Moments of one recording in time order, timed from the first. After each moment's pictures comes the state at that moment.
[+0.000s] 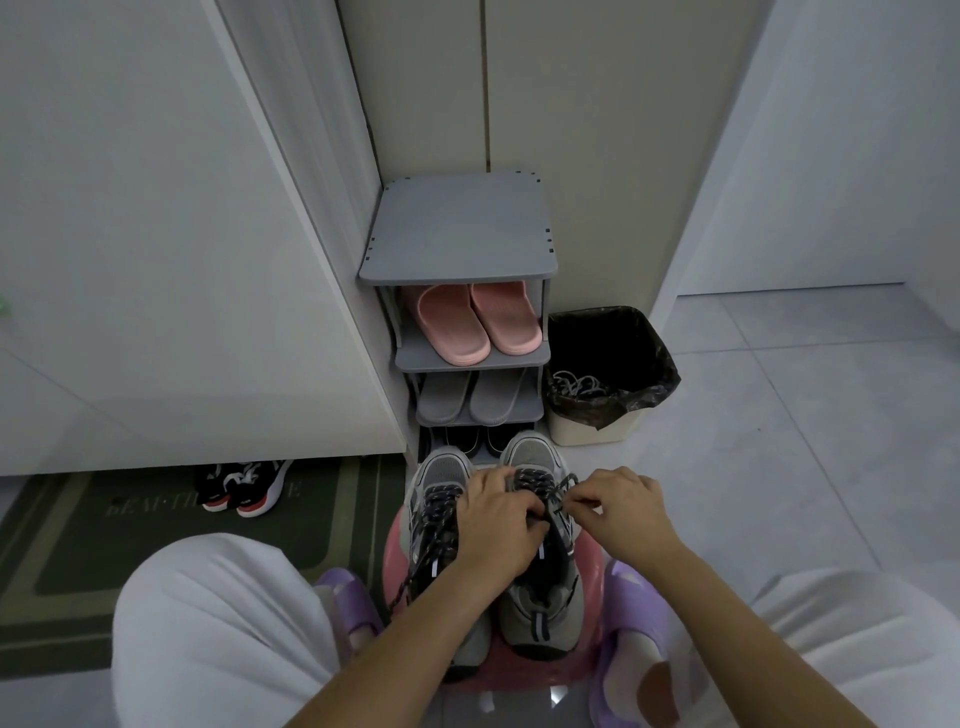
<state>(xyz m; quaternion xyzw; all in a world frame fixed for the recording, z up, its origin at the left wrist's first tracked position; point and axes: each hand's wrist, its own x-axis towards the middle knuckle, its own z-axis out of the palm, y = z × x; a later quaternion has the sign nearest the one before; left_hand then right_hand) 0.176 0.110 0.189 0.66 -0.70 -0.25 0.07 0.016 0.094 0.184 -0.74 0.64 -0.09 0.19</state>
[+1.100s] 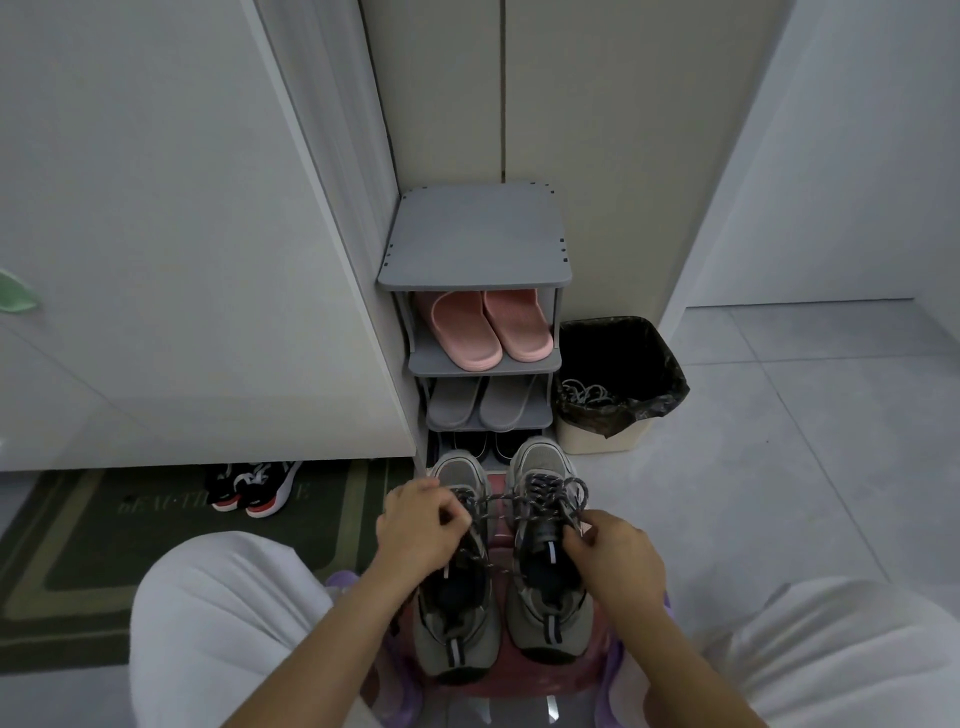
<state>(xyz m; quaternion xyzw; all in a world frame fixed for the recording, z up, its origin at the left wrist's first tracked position) 0.263 0.114 0.198 0.73 -0.62 -0.28 0.07 0.051 0.132 0.175 -0.59 0.75 -0.14 0.25</state>
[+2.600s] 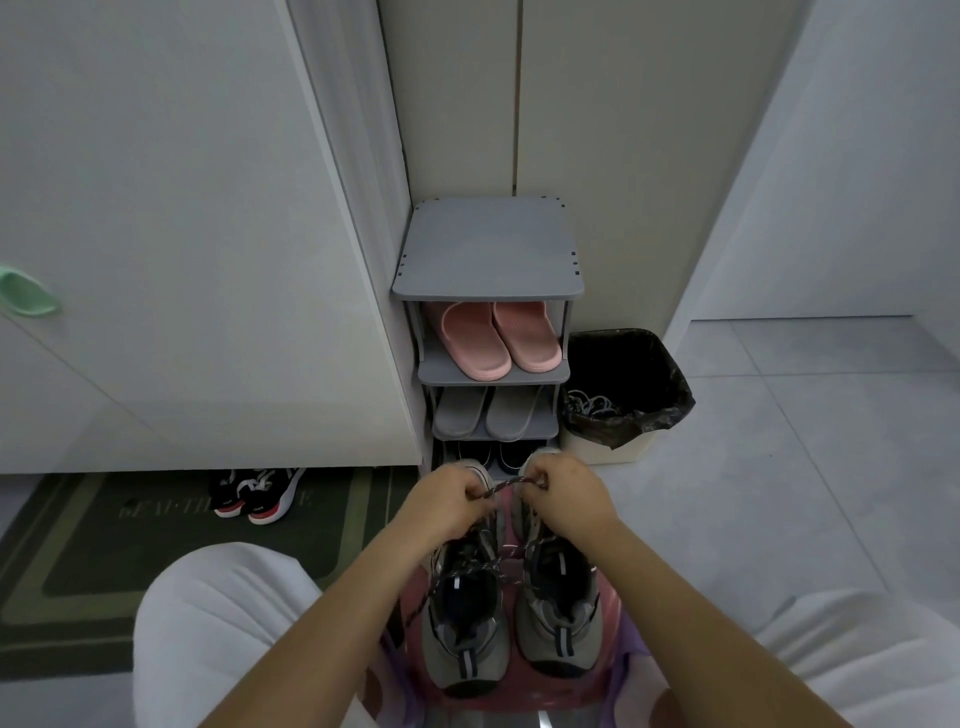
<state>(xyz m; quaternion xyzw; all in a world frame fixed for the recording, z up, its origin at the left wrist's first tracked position) 0.257 0.081 0.221 0.66 -0.68 -0.32 0.07 0.096 0.067 0.209 -0.72 0.64 -0.10 0.26</state>
